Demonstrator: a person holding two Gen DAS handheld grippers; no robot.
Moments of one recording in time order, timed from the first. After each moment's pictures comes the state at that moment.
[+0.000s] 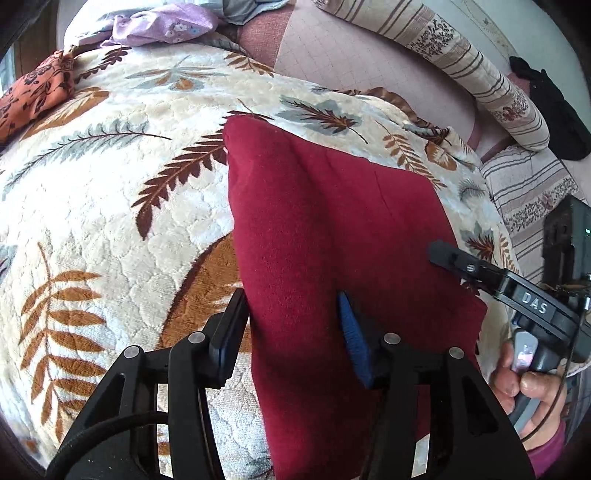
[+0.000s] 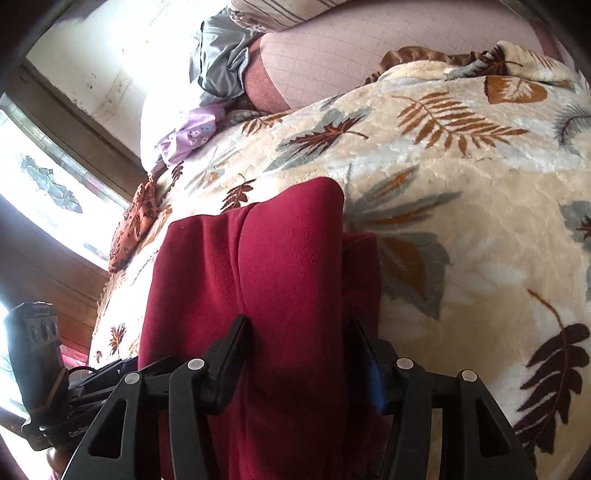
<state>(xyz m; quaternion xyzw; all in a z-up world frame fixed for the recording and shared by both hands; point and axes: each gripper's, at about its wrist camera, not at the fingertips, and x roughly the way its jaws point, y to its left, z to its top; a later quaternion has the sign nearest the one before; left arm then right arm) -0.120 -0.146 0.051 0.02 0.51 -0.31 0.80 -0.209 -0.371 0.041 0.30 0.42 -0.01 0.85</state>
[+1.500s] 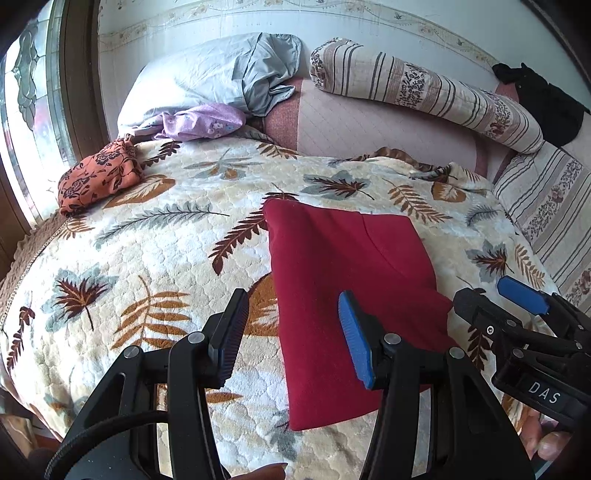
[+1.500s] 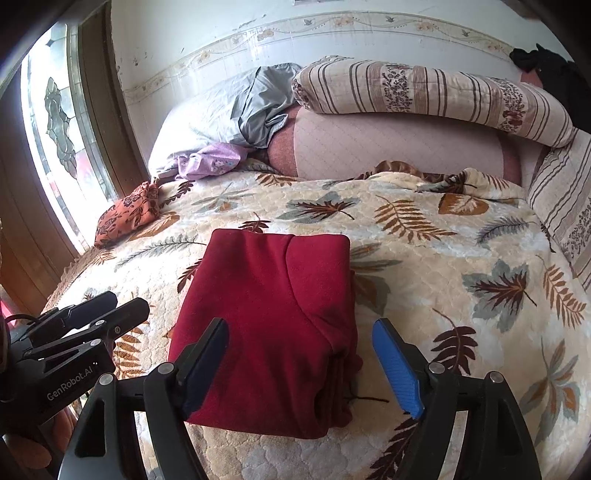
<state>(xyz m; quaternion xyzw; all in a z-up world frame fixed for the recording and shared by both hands) -0.207 -0.118 0.115 0.07 0.36 -0.25 0.89 -0.305 -0.286 0.126 0.13 0.35 -0.11 0.92</state>
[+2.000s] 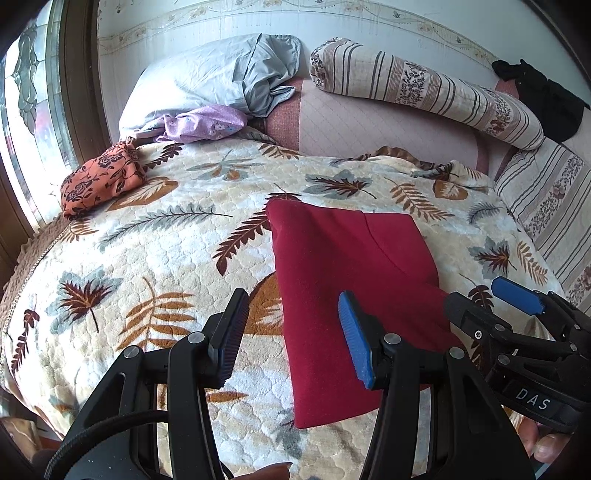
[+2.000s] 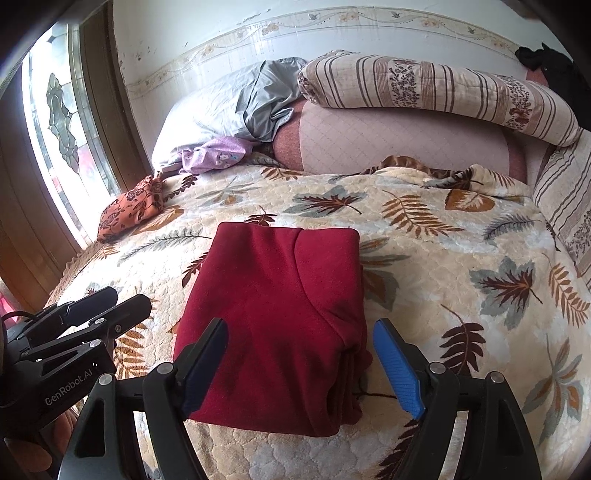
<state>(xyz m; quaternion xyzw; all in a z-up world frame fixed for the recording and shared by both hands) -0.208 -0.118 0.116 0.07 0.36 -0.25 0.90 -0.300 -0.277 0.123 0.13 0.36 -0.10 0.92</state>
